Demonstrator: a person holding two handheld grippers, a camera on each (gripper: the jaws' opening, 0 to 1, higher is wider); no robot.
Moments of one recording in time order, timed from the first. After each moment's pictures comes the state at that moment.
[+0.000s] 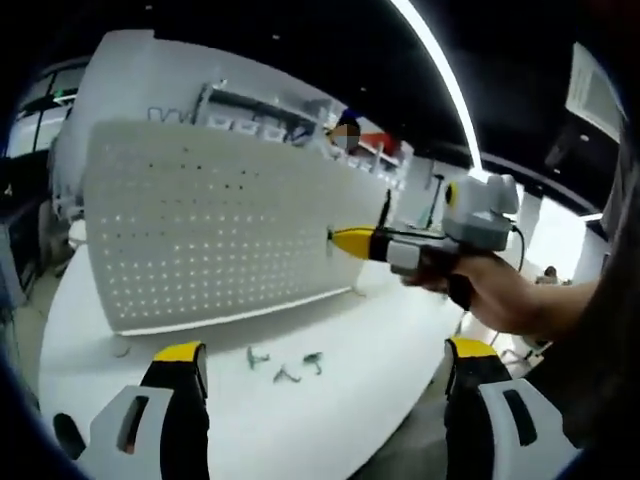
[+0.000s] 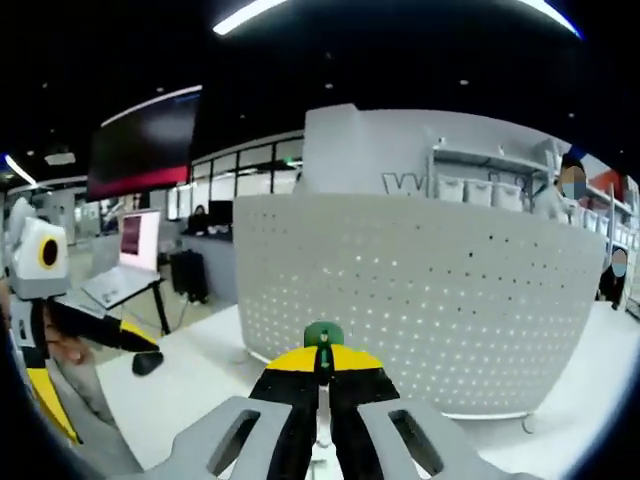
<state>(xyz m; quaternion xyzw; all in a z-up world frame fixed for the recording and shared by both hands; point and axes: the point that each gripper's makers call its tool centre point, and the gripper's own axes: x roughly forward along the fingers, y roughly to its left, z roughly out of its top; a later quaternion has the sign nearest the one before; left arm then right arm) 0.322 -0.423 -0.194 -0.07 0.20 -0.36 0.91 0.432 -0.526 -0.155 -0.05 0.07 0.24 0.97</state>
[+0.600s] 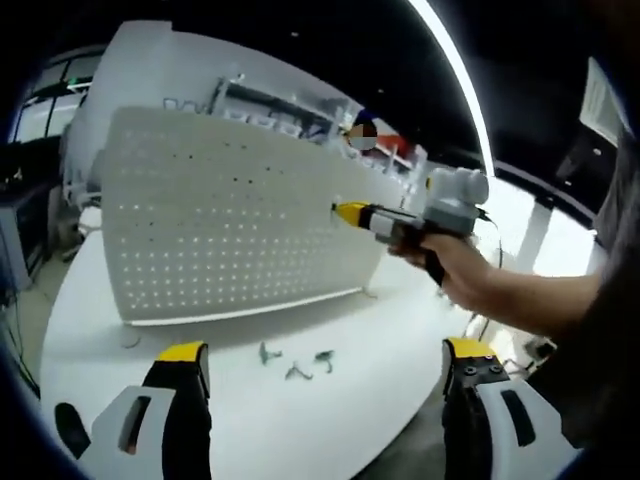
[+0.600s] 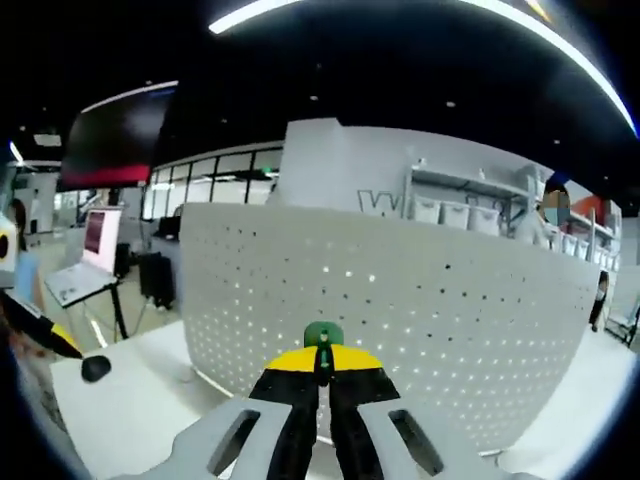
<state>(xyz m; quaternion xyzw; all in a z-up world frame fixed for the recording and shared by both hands) 0.332 -0.404 -0.198 -0.09 0.21 -0.34 0.91 0.502 -0.549 -0.142 -0.08 0.03 0.18 0.98</state>
